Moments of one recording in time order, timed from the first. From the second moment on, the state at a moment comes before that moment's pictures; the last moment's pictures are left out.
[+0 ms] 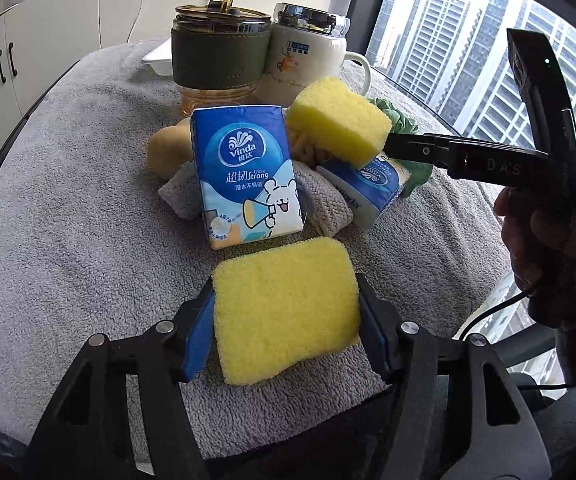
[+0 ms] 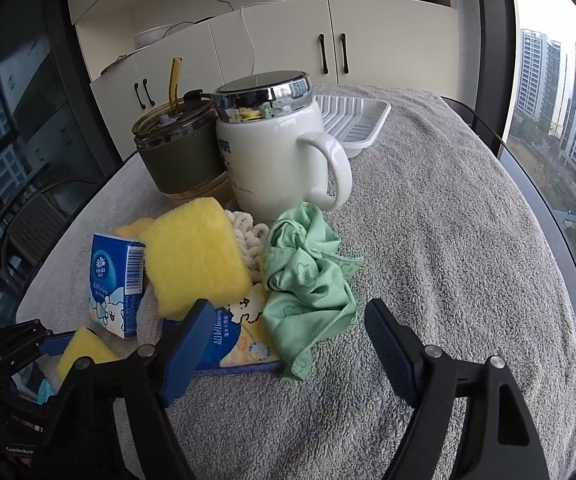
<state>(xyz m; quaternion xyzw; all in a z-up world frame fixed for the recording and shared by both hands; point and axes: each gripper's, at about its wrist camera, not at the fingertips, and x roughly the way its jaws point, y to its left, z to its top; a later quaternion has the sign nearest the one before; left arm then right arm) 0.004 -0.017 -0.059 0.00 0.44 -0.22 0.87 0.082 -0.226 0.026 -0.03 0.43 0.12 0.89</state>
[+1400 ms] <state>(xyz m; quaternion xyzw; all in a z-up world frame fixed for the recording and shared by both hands) -0.006 0.035 -0.014 -0.03 0.37 -0.17 0.91 0.059 -0.246 0.043 -0.03 0.46 0.13 0.88</state>
